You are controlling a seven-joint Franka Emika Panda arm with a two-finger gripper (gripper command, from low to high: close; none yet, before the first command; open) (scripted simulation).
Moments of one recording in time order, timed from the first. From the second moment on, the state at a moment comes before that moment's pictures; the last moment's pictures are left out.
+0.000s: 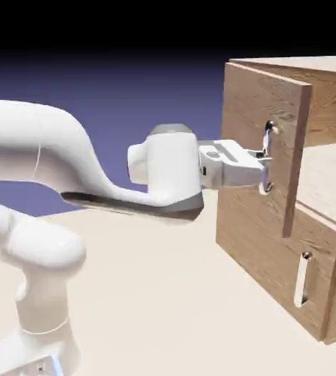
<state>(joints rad) 0.55 -0.95 -0.74 -2.66 -2.56 2.56 2.81</state>
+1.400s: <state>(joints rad) 0.38 -1.07 0.75 -2.77 -0.90 1.52 2.57</state>
